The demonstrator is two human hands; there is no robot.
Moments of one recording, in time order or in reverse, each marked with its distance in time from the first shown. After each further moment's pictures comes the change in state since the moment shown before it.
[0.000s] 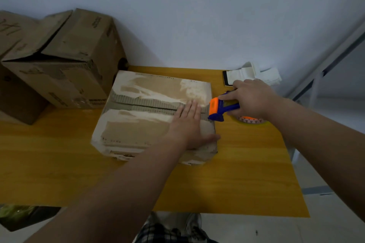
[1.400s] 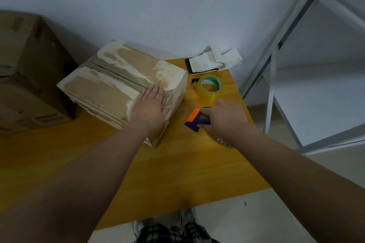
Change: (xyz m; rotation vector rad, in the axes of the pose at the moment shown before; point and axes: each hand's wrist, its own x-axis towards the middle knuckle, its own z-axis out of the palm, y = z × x) left_hand 0.054 -0.021 0.000 0.019 0.163 0.080; right_hand -0.059 -0.039 0.049 0.236 -0.122 0.420
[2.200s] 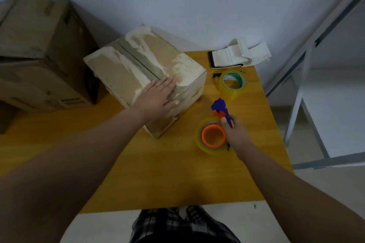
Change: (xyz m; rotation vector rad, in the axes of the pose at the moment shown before) left_hand -0.011 -0.039 -0.014 -0.092 -0.080 0.130; right_hand 0.013 -0.013 0.097 1.279 -0.031 0.498
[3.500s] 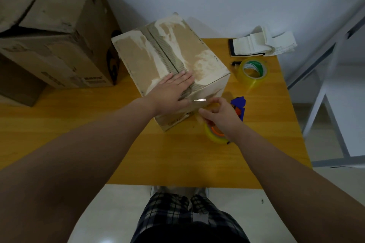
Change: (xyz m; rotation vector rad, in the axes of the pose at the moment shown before) left_hand -0.038 0.001 0.002 -0.021 -0.074 0.070; right_hand -0.025 -0.039 0.056 0.283 -0.363 -0.179
